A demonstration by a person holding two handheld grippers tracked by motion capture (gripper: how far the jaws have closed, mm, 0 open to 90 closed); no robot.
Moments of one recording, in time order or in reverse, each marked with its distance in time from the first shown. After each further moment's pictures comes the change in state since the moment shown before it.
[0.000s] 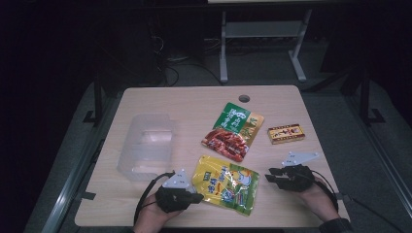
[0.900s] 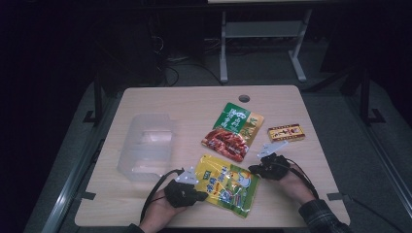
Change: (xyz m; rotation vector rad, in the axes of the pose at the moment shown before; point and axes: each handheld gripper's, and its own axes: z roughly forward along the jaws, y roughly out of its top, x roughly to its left) left arm 0.014 0.005 0.024 0.069 0.011 -0.020; right arm 0.002 0.039 0.054 0.111 0.093 -0.095
